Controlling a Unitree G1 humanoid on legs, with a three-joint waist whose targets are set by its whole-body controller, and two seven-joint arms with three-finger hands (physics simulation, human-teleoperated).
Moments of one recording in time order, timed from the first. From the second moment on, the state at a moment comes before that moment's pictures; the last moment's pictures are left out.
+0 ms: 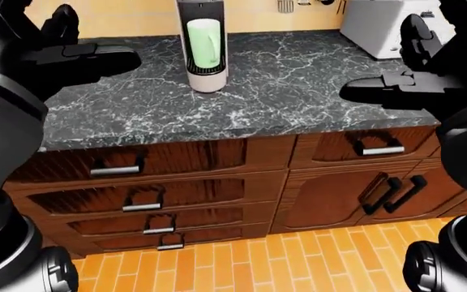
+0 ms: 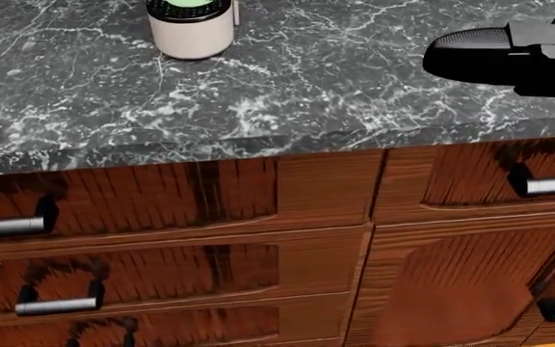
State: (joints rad) left arm -0.84 0.67 0.36 -0.43 -0.92 1.03 0.47; right arm -0.78 -0.53 -0.33 -0.70 0.76 1.18 -0.51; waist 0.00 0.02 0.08
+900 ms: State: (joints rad) left arm -0.85 0.67 0.35 -0.43 -0.91 1.04 0.46; right arm -0.80 -0.55 -0.35 -0.69 0.78 1.19 -0.55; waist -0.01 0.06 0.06
